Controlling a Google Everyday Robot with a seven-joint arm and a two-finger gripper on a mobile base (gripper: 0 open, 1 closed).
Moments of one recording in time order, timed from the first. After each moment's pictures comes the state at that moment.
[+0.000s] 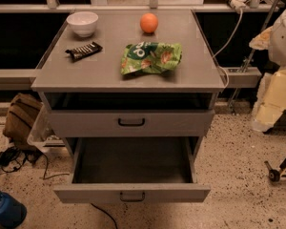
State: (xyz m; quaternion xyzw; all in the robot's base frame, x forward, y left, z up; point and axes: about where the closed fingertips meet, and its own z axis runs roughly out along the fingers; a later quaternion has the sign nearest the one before) arm 0.438 -0.217 0.976 -0.60 0.78 -0.03 0.16
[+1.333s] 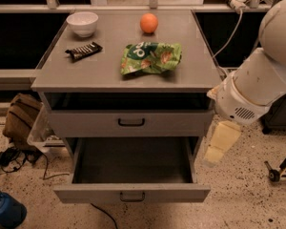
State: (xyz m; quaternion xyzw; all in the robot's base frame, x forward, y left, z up) arm 0.439 -0.159 0.851 -0.60 0.78 0.06 0.16
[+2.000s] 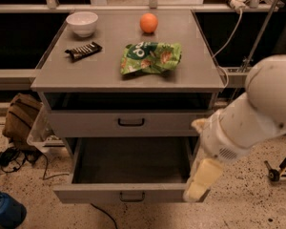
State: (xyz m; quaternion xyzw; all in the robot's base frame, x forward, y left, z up) arm 0.398 -0.125 0.795 -0.60 0.77 0.11 0.17
